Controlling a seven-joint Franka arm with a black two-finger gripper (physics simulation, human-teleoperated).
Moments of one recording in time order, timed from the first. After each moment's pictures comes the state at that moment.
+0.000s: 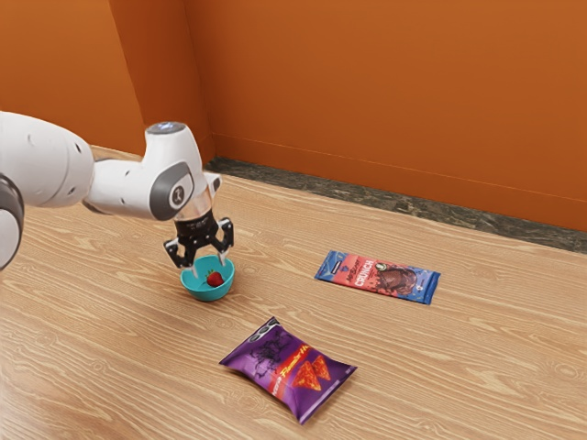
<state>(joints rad) -0.13 0.38 0.23 -1.92 -0.12 2.33 -0.82</state>
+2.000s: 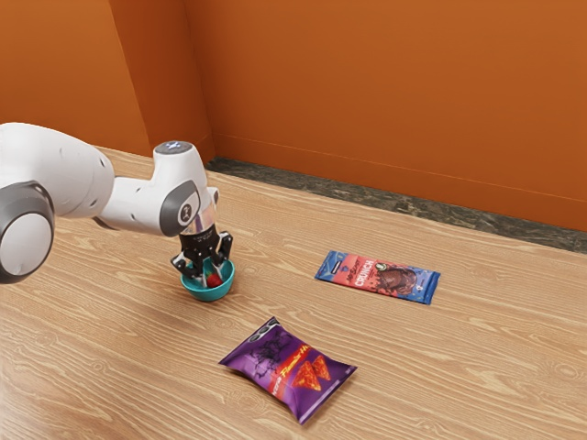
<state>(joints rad) -0.11 0.50 0.22 -1.87 -0.12 2.41 -0.96</state>
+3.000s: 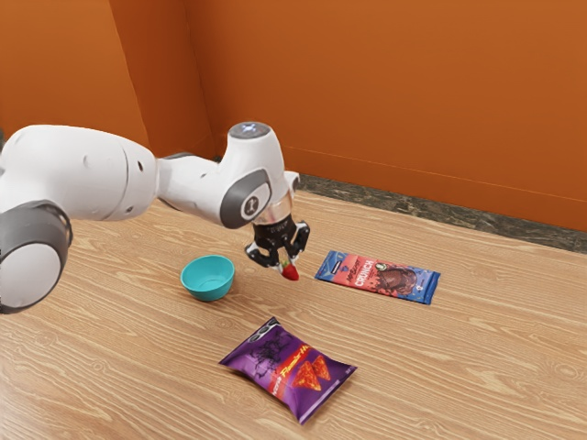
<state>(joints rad) -0.34 0.48 0.21 -1.75 -0.09 2.35 -1.03</state>
